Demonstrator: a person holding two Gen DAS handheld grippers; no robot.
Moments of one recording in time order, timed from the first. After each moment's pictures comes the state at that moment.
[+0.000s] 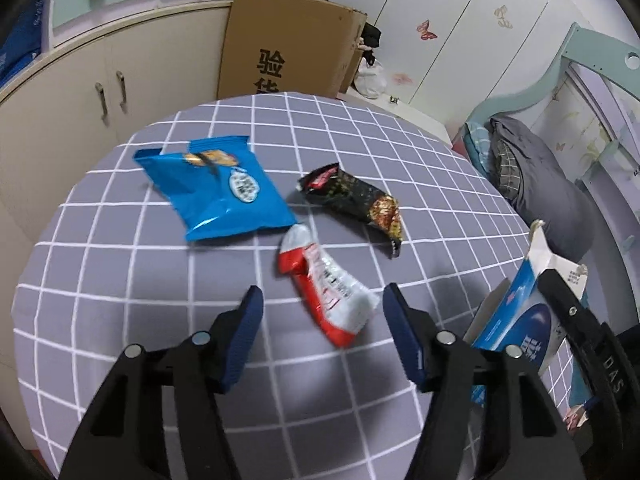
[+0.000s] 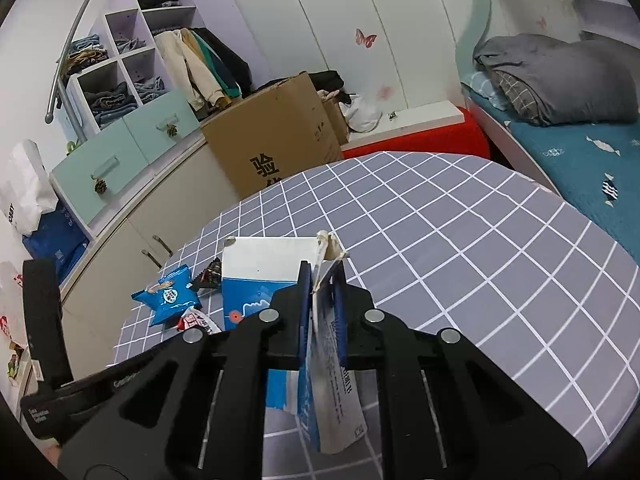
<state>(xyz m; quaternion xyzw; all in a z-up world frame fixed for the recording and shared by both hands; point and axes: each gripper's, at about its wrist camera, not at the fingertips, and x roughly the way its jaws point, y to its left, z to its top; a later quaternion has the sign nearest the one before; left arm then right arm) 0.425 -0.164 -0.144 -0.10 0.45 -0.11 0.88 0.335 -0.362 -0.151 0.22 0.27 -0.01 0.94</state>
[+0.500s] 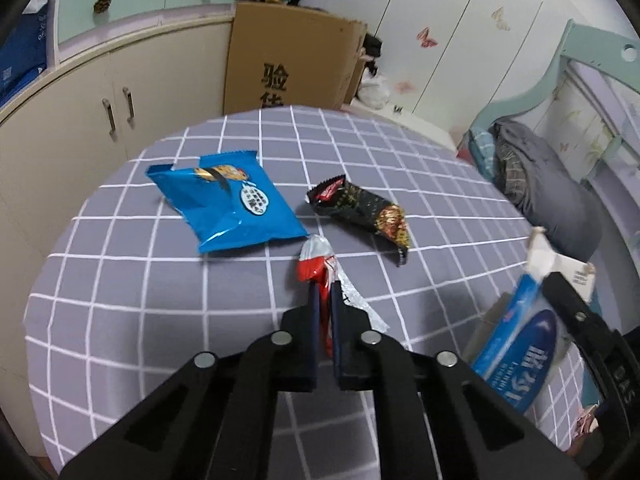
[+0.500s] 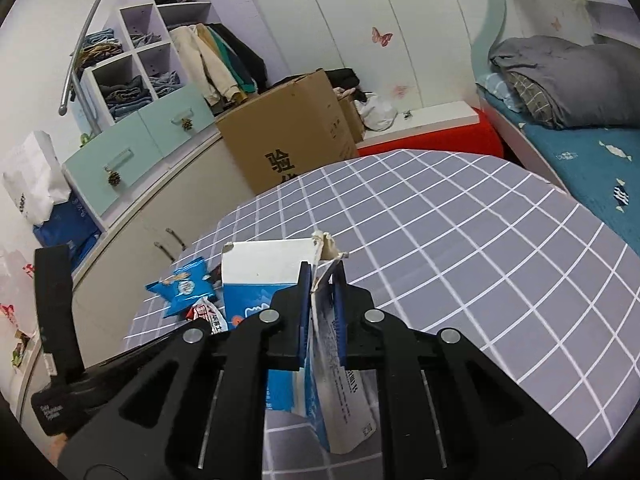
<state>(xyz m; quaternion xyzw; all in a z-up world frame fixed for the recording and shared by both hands) 0.413 -0.156 -0.136 -0.09 0.43 -0.10 0.89 0.331 -0.351 -0.146 0.21 0.27 0.02 0.94</state>
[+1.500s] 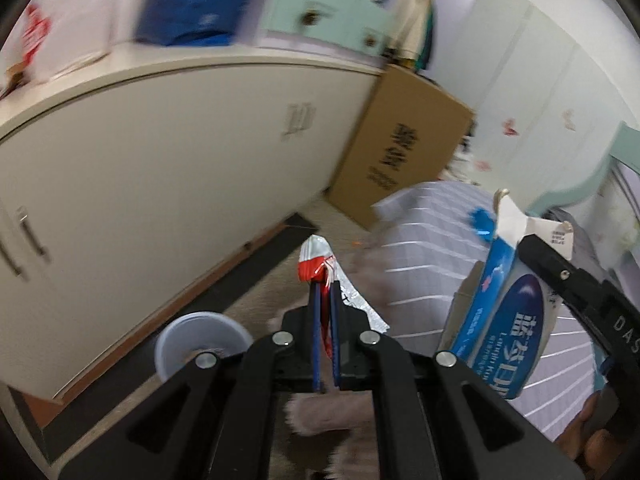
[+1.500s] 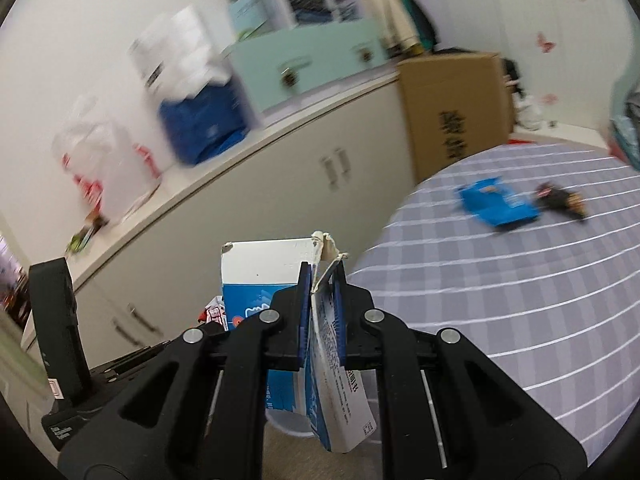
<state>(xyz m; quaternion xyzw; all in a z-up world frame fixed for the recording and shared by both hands) 0.247 0.148 -0.126 -0.18 0.37 0.04 0.91 0.275 -0.037 -0.113 0.09 0.30 0.23 0.92</state>
